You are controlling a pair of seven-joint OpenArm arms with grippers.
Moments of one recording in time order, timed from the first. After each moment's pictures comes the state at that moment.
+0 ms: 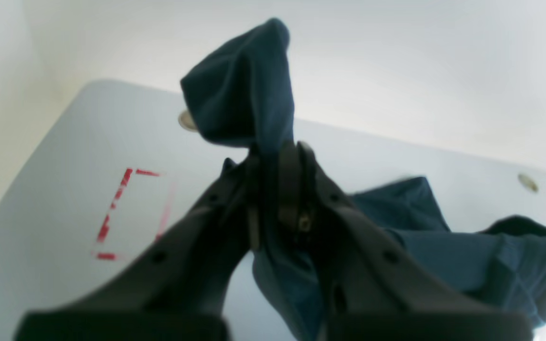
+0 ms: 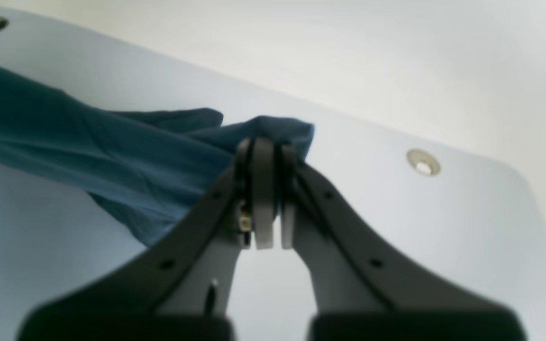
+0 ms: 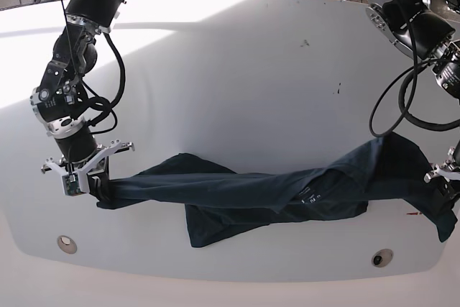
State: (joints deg) left arm -21.1 -17.1 -39.4 105.6 -41.8 -20.6 68.6; right arm 9.6 10.7 20.9 106.1 13.8 32.1 -41.7
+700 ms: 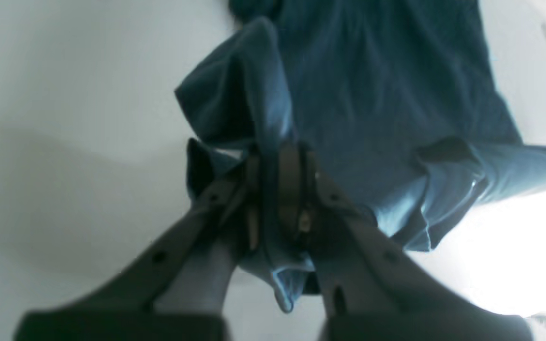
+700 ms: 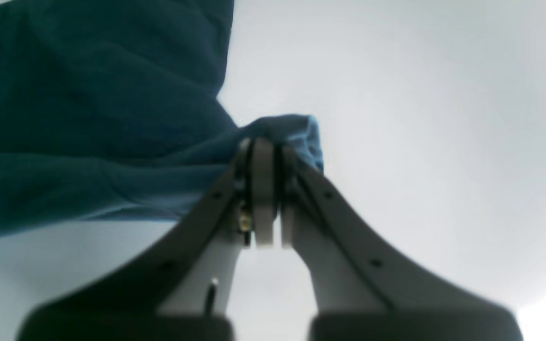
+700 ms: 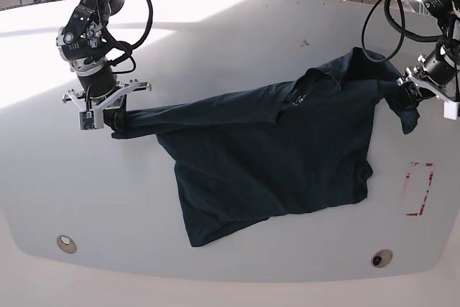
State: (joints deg) left arm 13.0 -17.3 -41.4 106.7 -54.5 -20.4 70.5; right arm -9.4 -1.2 28.3 110.2 12.5 33.0 -42.4
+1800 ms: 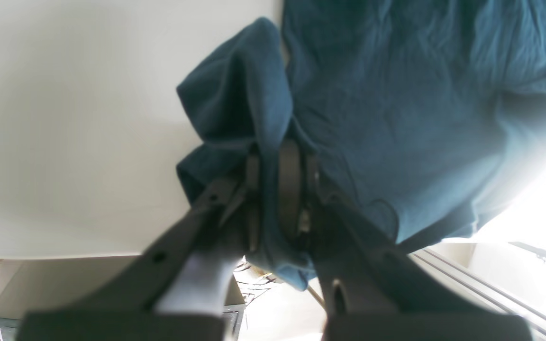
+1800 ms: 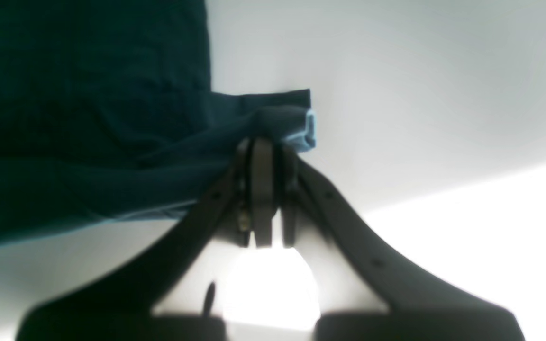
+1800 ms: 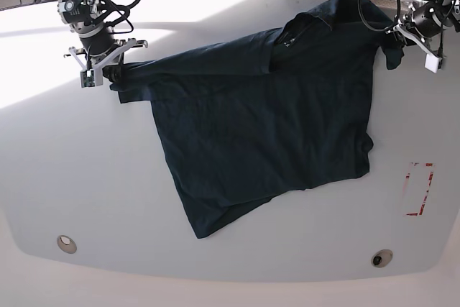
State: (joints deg) left arm 27.3 -19.1 -38.6 103.7 -54.6 -20.4 70.9; right arm -21.3 -0.8 31.2 109.4 12.6 33.0 -42.1
